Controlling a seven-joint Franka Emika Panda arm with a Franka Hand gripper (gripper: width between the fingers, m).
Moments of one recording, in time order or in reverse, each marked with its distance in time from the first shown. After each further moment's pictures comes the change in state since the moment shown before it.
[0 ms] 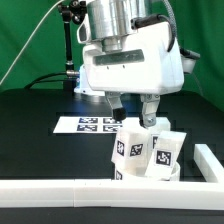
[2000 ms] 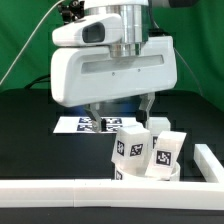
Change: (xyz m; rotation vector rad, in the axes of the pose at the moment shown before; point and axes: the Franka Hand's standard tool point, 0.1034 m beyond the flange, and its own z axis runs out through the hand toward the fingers) arm 0.005 0.020 0.010 -0.096 -0.055 -1.572
